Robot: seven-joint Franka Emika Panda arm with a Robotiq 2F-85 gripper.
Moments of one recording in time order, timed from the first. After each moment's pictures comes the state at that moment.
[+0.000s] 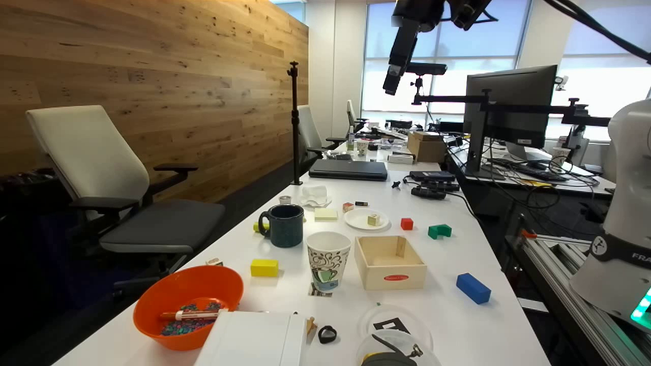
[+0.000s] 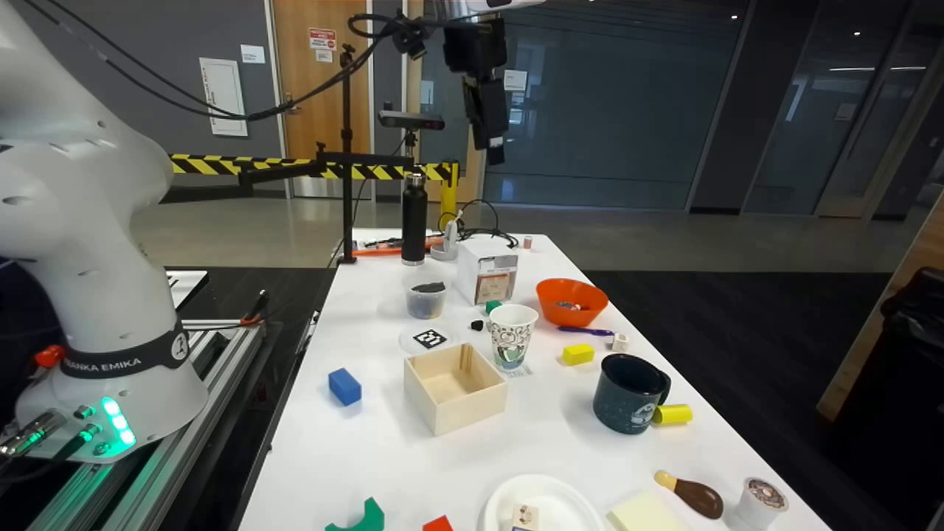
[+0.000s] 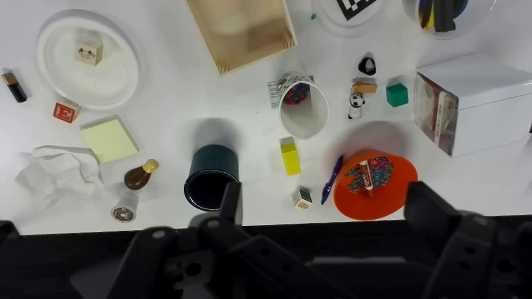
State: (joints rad) arm 0.04 -0.46 0.04 -2.30 0.07 2.12 0.05
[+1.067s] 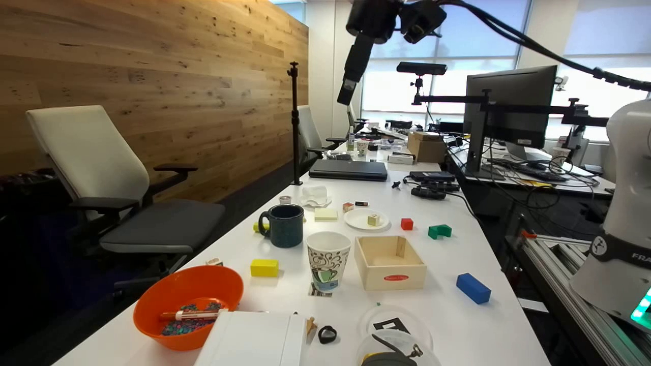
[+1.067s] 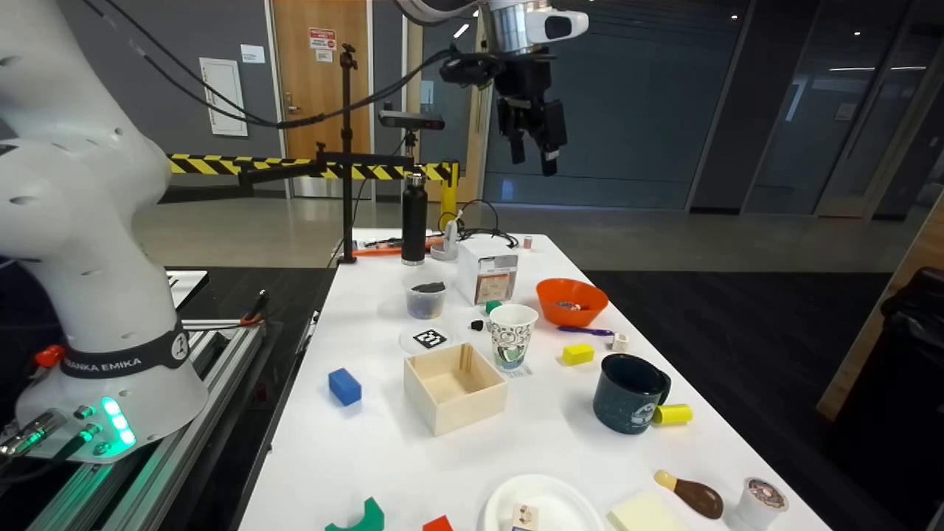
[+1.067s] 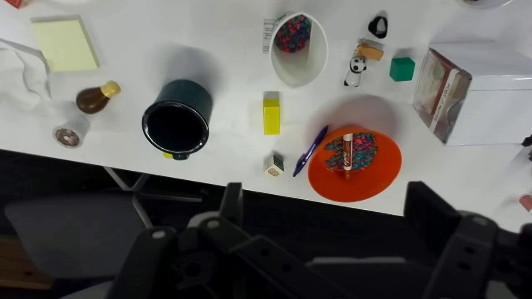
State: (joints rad) arm 0.08 -0.22 0.07 -2.15 0.05 2.26 -0.11
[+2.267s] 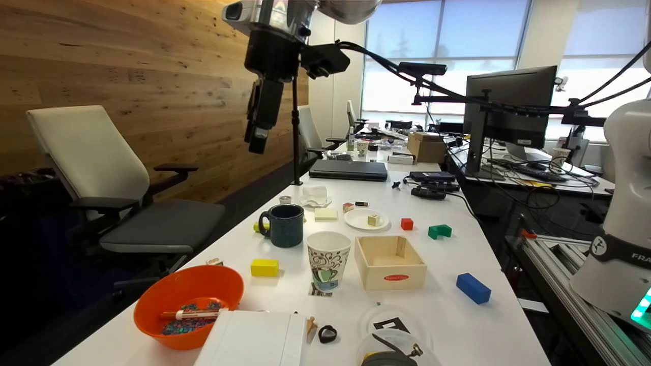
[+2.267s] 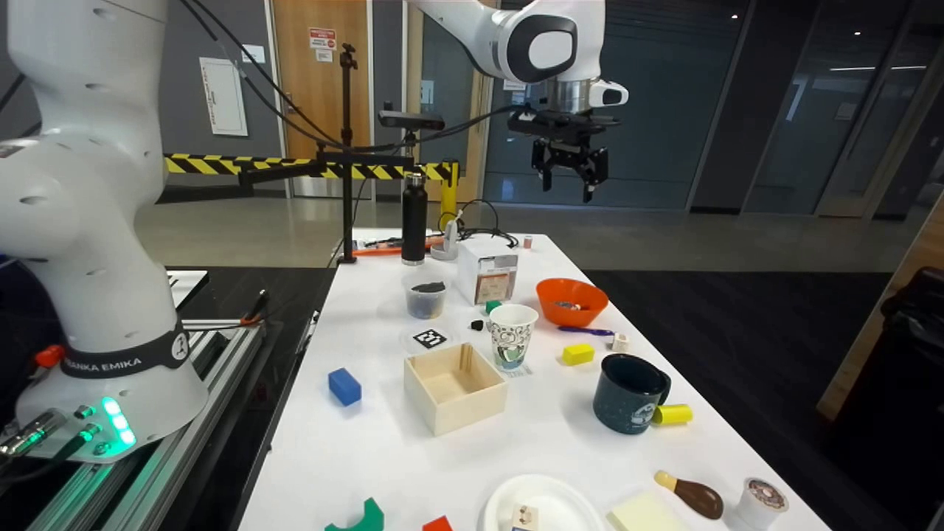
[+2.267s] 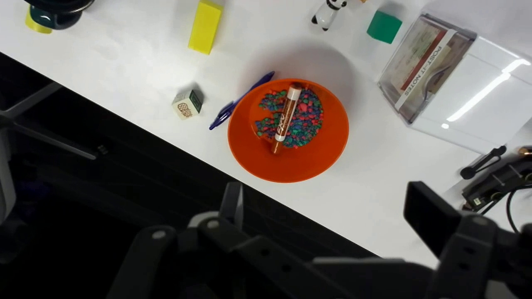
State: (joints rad) arm 0.12 0.29 0.16 -1.68 0.05 2.24 -0.37
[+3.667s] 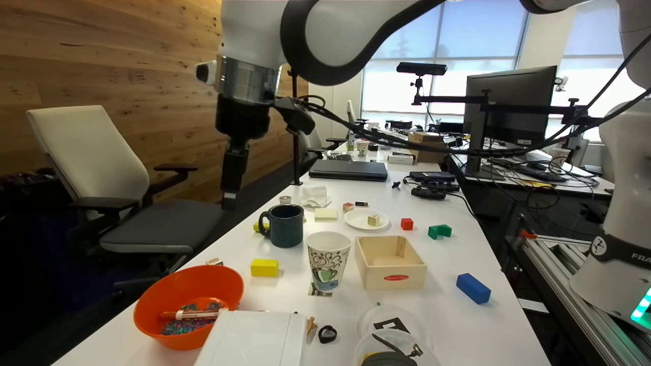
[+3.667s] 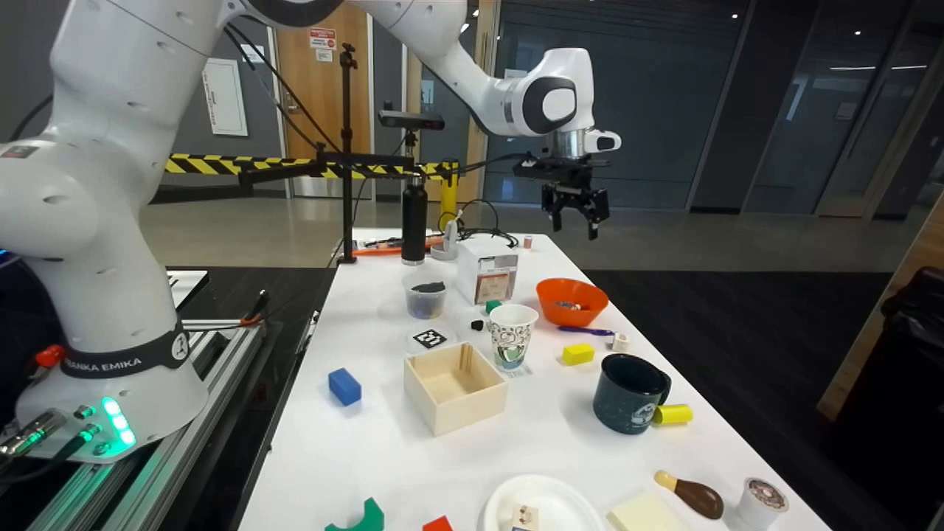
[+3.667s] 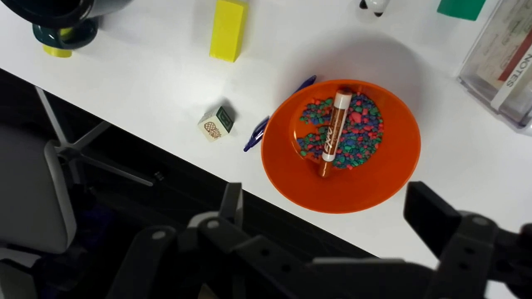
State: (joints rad) arm 0.24 0.51 0.10 -1.55 -0.21 2.31 -0.05
